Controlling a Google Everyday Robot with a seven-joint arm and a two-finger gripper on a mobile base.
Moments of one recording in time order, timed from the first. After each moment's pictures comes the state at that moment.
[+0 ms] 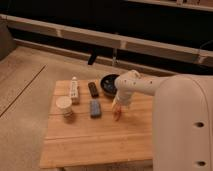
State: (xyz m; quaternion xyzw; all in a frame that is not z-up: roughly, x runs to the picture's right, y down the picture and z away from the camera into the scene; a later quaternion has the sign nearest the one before) arm 0.107 0.134 0.901 -0.25 0.24 0.71 0.62
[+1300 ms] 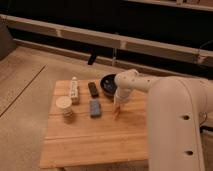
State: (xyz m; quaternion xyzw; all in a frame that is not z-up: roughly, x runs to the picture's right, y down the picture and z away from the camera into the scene) arm 0.081 0.109 0.901 -0.27 0.21 0.69 0.63
